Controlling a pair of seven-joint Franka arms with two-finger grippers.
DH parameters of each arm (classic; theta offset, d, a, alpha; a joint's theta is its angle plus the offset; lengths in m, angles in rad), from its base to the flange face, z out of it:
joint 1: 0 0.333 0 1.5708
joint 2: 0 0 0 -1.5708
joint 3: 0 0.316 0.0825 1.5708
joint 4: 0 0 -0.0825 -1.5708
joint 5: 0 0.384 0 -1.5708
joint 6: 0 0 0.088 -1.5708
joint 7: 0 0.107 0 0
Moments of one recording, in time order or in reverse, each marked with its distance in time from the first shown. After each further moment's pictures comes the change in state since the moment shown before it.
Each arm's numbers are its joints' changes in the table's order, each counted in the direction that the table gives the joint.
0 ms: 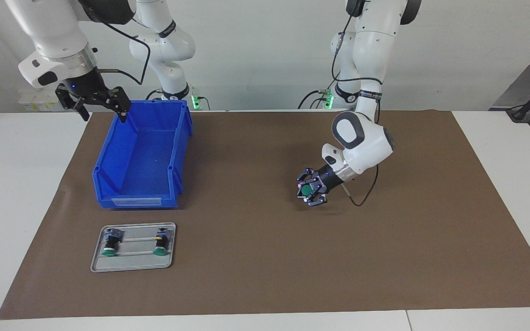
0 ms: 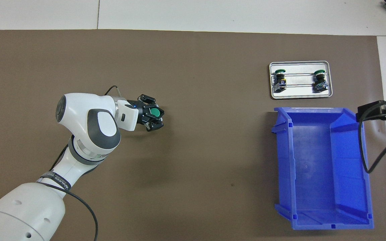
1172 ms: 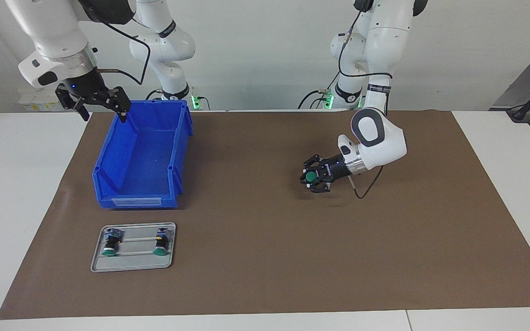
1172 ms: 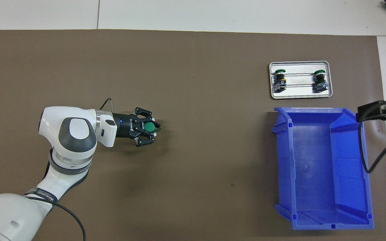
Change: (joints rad) left arm 0.103 0.072 -0.003 -0.112 -0.141 0.229 0.262; right arm 0.000 0.000 0.000 0.000 0.000 0.000 0.000
